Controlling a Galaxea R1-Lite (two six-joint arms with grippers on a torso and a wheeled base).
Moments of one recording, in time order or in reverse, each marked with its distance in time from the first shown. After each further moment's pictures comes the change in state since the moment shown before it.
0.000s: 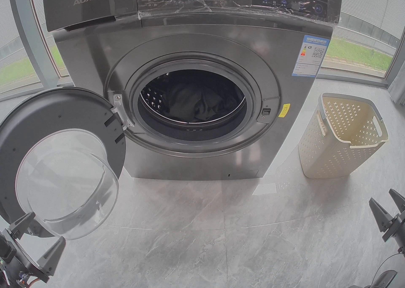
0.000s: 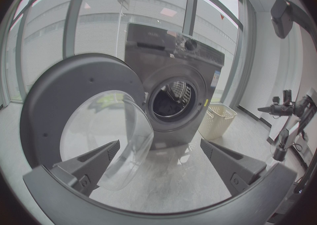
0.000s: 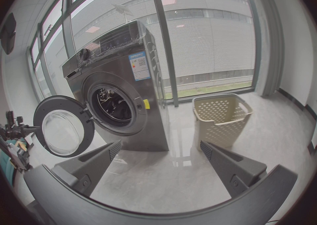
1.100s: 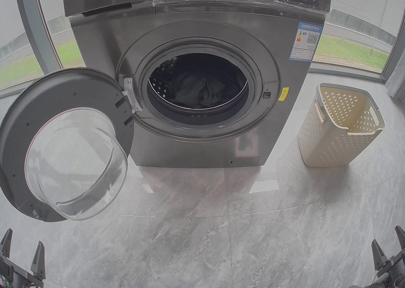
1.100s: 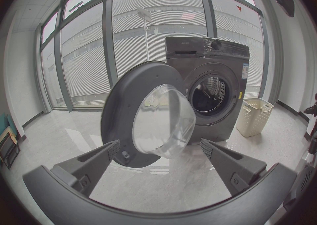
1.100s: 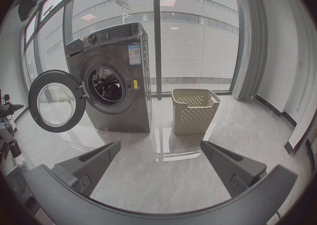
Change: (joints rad) left arm 0.393 -0.383 0.020 0.297 0.014 0.084; right arm -0.290 -0.605 -0.001 0.648 0.137 -0.121
